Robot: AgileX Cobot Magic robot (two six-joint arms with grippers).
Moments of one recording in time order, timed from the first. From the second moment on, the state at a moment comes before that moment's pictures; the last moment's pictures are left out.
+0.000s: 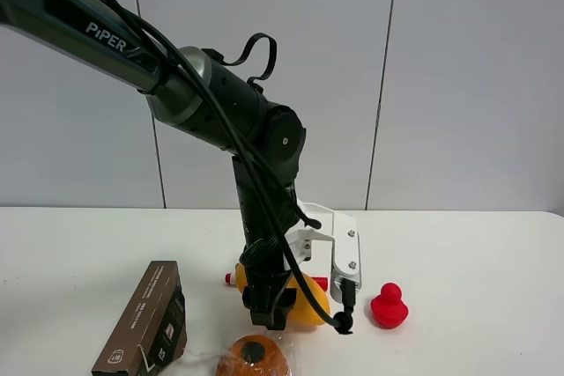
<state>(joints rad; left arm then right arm) -0.75 2.26 -1.61 0.01 0.76 0.86 -0.06 0.00 -0.49 0.01 1.07 0.08</state>
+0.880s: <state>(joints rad) -0.75 2.26 -1.61 0.01 0.77 0.86 -0.06 0.00 -0.49 0.01 1.07 0.08</state>
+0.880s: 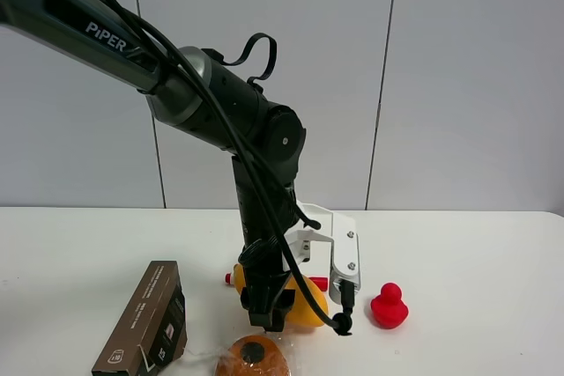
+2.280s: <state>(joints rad) -0.62 1.75 -1.96 0.25 1.12 0.09 -0.06 0.00 -0.49 0.01 1.07 0.08</state>
